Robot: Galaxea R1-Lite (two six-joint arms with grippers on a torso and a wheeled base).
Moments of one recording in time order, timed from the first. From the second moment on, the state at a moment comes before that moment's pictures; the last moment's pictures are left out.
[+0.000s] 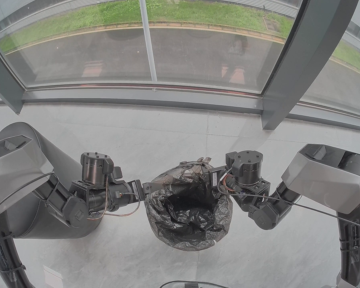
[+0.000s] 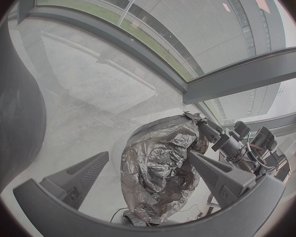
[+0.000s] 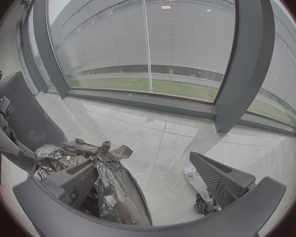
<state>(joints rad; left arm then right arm) -0.36 2.11 -0.78 -0.78 -0.29 -0.53 0.57 2.38 -1.03 -1.16 -0.36 0.01</state>
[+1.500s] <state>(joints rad) -0.32 2.15 -0.73 -0.88 -0.26 -0.62 0.56 2.43 -1.04 -1.22 -0.36 0.03</state>
